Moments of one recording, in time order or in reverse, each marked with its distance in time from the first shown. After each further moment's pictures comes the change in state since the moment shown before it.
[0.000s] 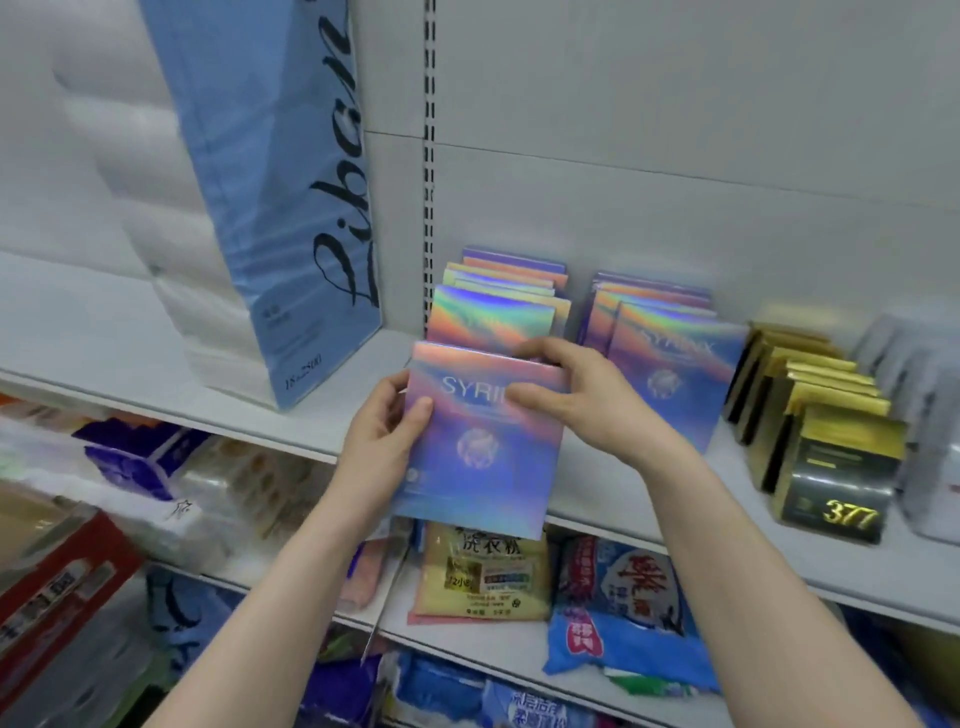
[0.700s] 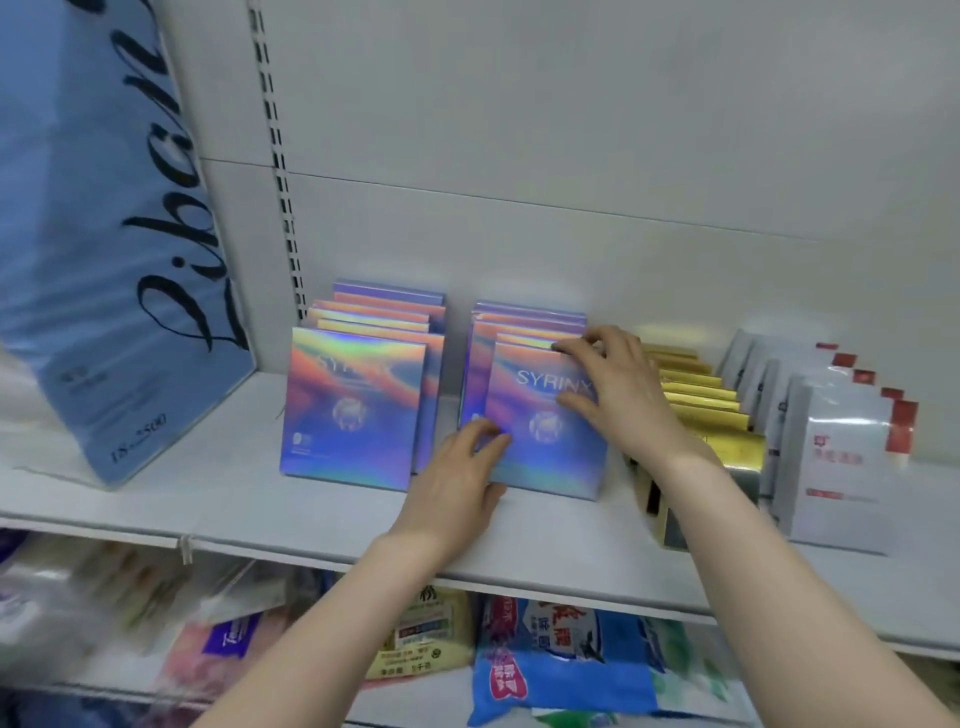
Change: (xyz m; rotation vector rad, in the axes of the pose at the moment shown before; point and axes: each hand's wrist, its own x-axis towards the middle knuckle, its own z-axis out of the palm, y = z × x) left_hand 0.045 -0.064 0.159 1.057 -0.407 0.457; right_hand -0.009 0.122 -0.126 -0.783 0.301 0.034
